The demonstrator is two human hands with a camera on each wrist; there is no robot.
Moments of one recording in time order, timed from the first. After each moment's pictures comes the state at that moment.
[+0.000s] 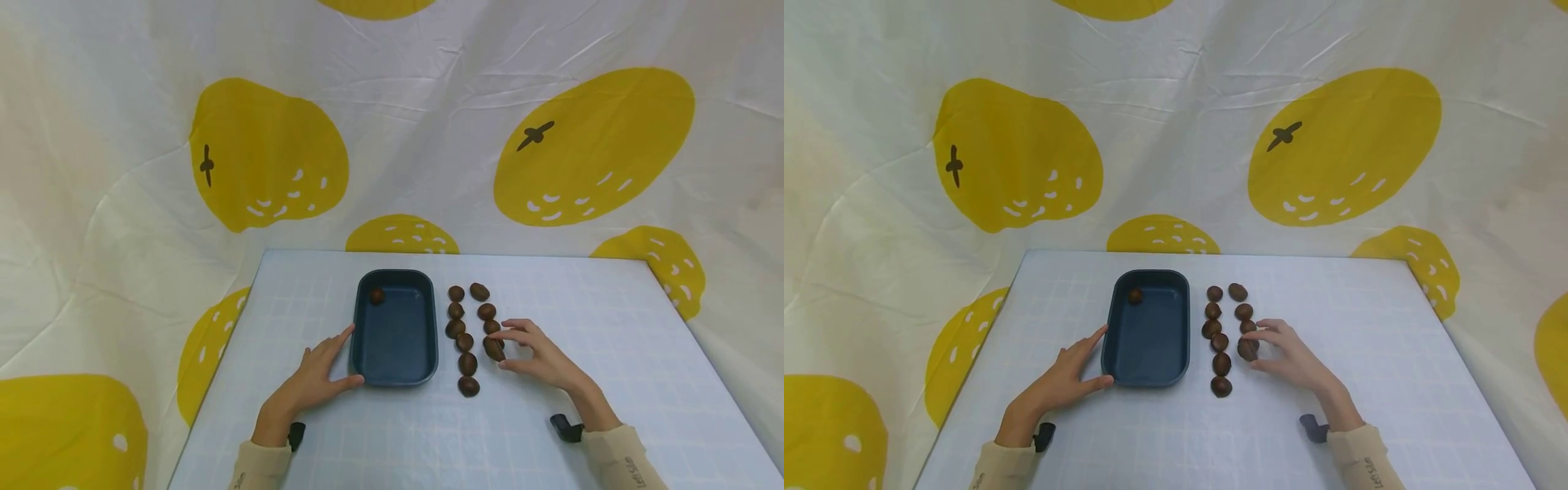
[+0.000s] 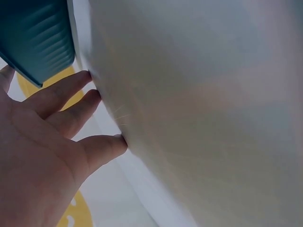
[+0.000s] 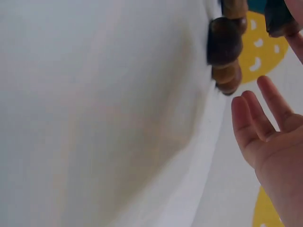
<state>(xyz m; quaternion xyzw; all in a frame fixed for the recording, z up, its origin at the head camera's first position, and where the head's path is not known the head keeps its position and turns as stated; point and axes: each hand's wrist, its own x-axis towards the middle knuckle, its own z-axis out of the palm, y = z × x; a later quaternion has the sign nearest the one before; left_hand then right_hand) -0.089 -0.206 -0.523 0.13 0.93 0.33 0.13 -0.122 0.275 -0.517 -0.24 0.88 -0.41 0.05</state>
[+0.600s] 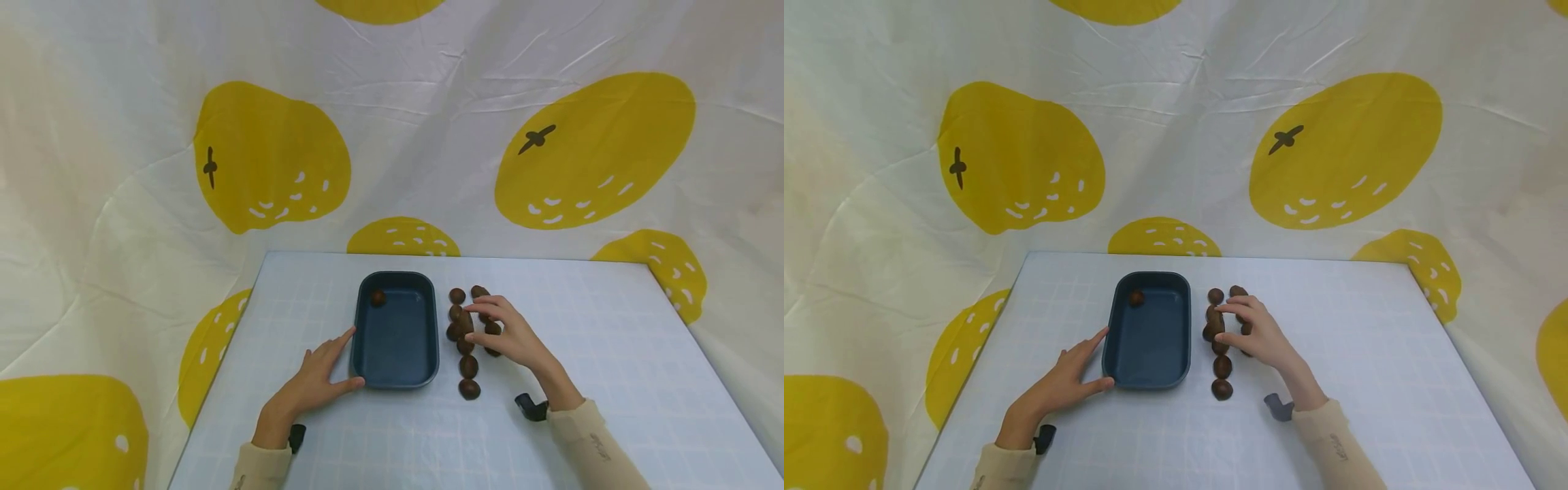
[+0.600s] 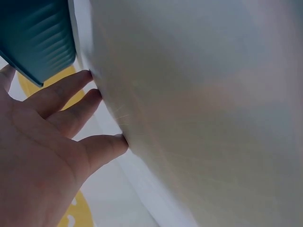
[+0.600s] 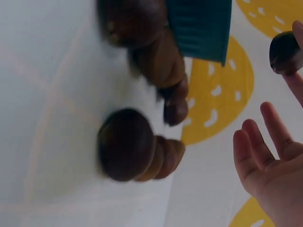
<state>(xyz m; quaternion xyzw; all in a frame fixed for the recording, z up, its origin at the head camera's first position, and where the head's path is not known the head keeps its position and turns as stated) -0.088 -0.206 -0.524 0.14 0.92 0.33 0.12 -0.150 0.212 -0.481 -0.23 0.85 -0.47 0.00</state>
